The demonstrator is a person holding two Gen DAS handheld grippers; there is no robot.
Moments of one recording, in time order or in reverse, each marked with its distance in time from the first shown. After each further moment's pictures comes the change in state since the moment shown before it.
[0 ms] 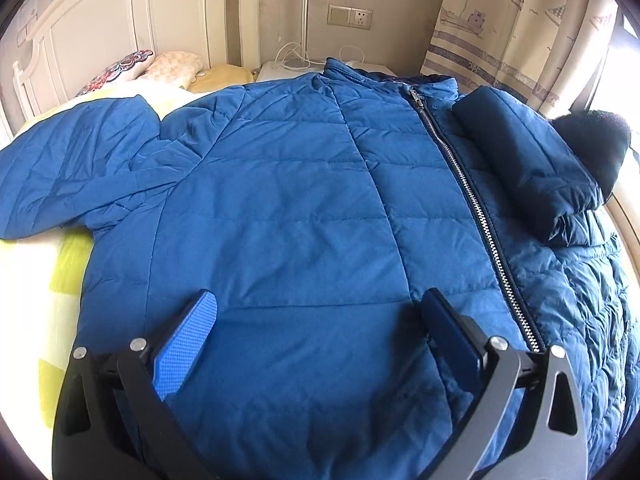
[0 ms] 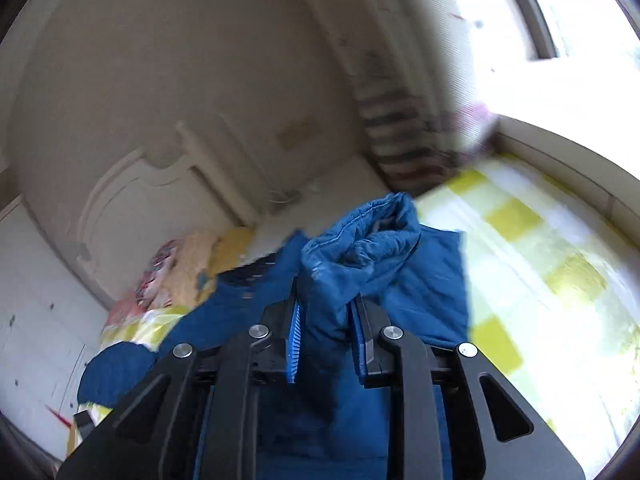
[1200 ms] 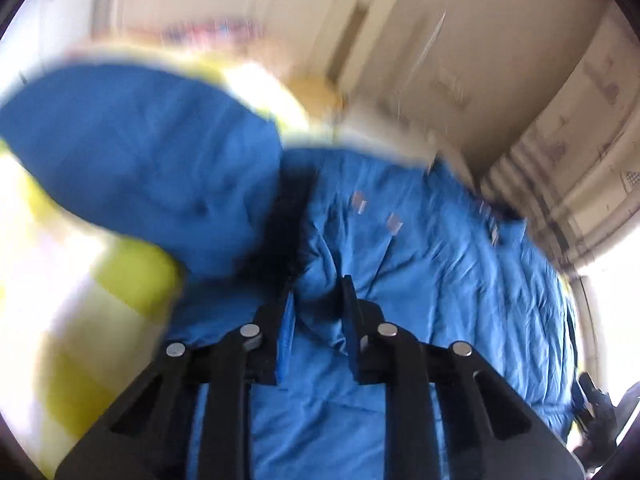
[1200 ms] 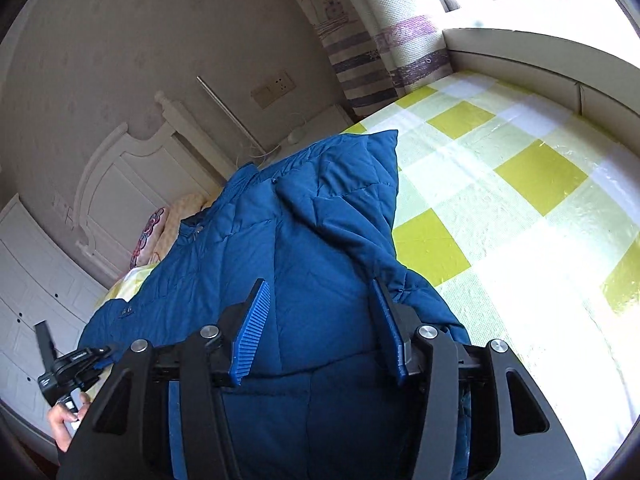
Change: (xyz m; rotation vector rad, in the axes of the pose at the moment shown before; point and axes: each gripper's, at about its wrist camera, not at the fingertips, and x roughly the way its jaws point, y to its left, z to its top) left arm -0.033 0.068 0.048 -0.415 -0.181 0.105; right arm -0.012 -0.093 -0.077 0.134 0.135 -0.028
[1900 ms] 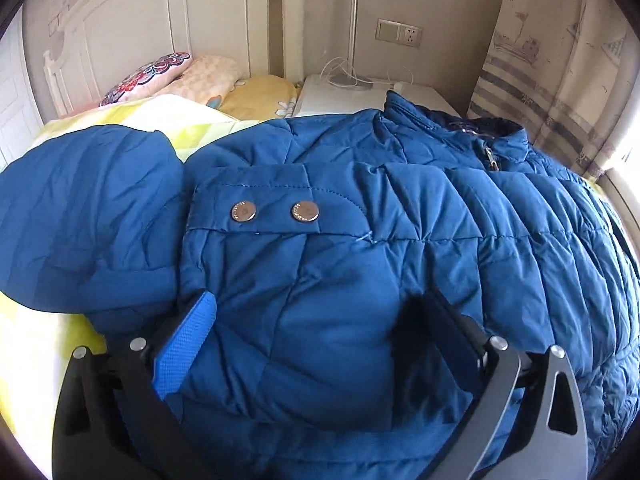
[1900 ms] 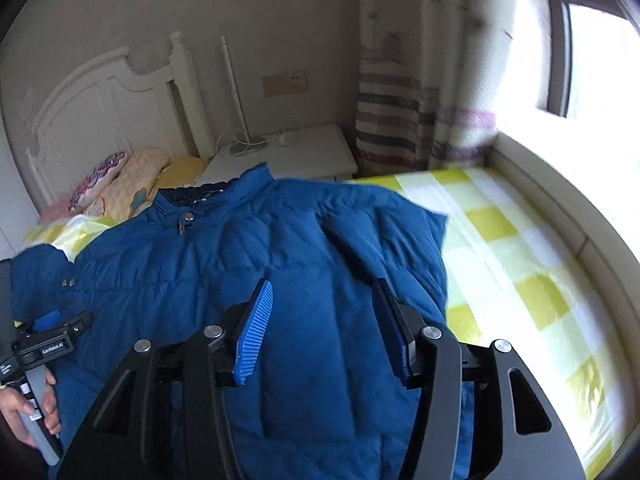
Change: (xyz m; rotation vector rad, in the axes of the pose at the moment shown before) left arm 0.090 -0.089 -0.016 0.343 0.125 0.030; right arm 0.033 0.124 0.015 -0.432 -0.034 -0.263
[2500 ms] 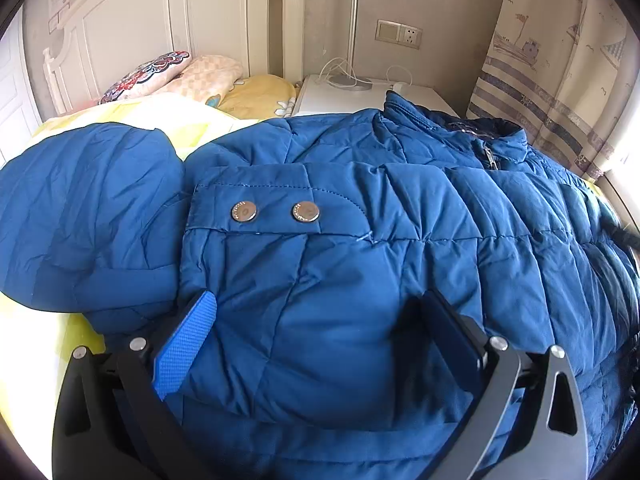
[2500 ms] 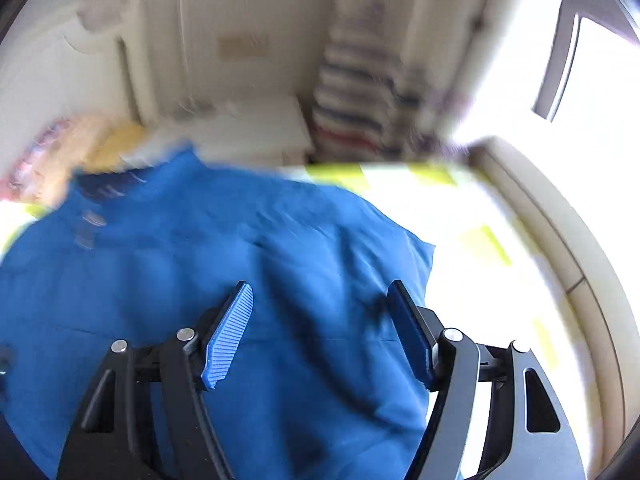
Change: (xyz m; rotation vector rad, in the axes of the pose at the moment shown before) left arm -0.011 0.021 -0.009 -0.006 -0.006 -0.010; right arm 0.095 -0.030 0.021 -0.012 0.201 -0.188
